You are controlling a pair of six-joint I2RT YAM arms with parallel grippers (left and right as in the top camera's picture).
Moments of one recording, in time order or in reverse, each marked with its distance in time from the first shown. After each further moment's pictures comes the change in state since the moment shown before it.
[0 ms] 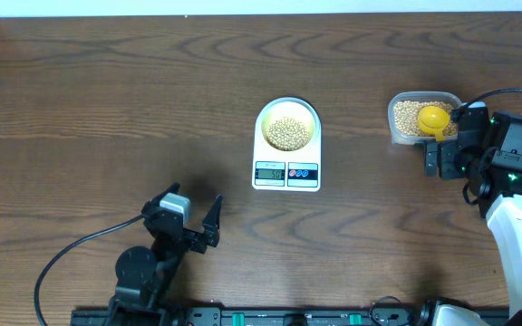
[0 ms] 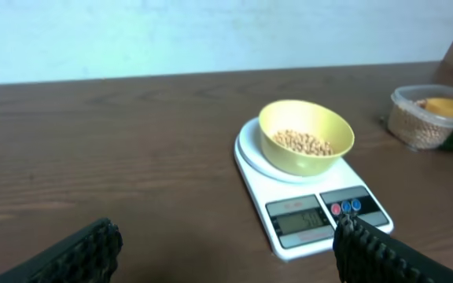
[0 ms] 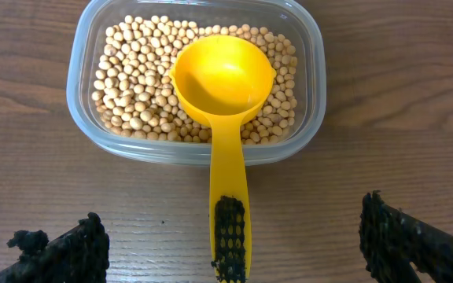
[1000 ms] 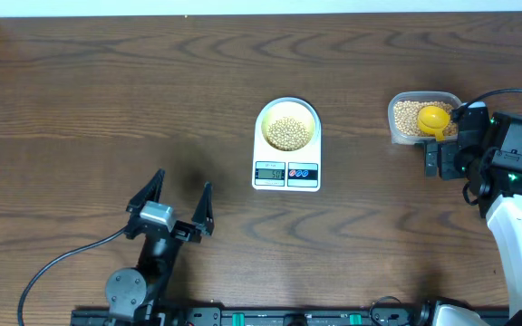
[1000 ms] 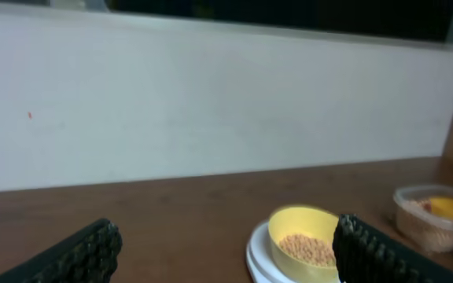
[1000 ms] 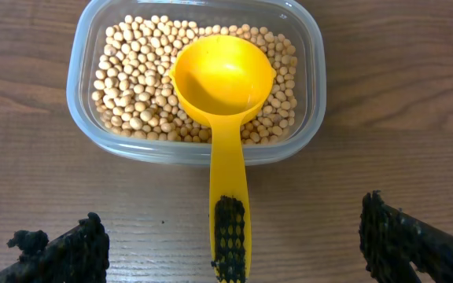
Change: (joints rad) left arm 0.012 -0.064 -0.064 0.343 -0.055 -0.024; right arm 0.000 0.000 0.000 0.000 0.000 0.000
